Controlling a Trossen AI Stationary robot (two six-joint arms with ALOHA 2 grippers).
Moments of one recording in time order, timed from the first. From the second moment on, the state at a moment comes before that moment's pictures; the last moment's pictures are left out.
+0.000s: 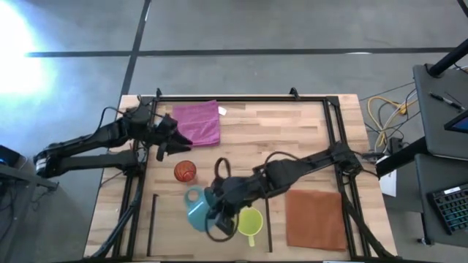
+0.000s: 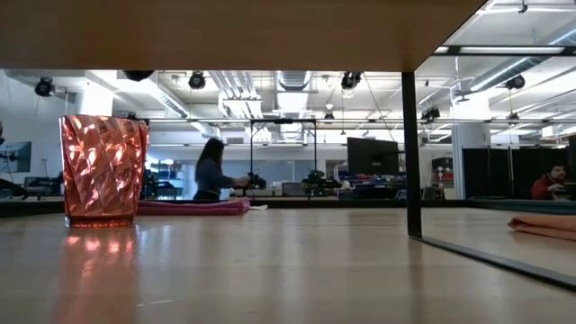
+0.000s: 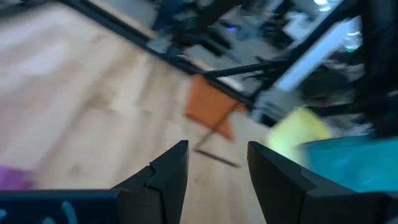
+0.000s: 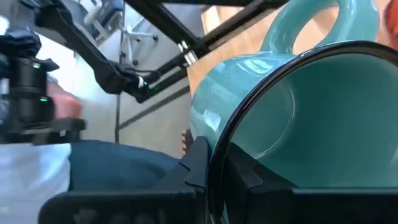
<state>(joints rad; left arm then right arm) 0.36 0.63 0.63 -0.25 0.54 -0.46 0.38 2.10 2.27 -0.74 -0.08 0.81</state>
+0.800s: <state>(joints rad) 0.31 0.72 0.71 -0.16 0.75 -0.65 0.41 2.12 2.35 -0.99 0.07 0.31</state>
